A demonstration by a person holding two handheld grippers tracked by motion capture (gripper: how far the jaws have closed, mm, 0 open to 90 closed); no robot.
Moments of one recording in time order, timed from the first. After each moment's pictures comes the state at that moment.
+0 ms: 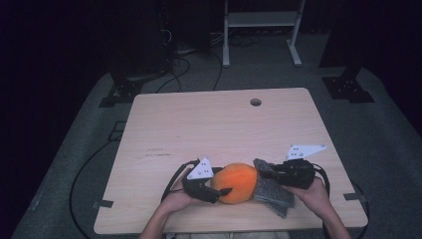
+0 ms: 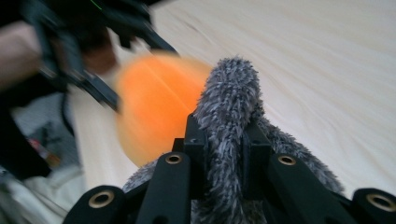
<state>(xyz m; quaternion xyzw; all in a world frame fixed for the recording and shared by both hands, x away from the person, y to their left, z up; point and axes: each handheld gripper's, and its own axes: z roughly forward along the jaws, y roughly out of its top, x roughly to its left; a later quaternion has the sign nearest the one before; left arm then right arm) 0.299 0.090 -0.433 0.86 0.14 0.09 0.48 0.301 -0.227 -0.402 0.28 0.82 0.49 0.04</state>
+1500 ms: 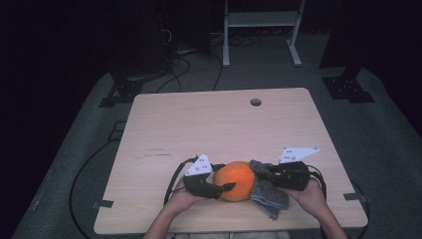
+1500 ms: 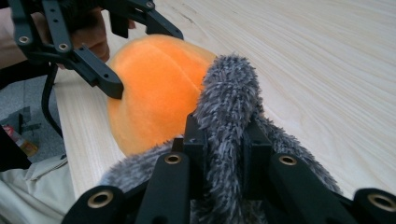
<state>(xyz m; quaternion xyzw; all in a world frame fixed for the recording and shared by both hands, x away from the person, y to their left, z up) 0.299 0.086 -0.425 0.83 0.17 0.08 0.53 0.295 -0.213 -0.400 0.28 0.84 0.46 0.07</state>
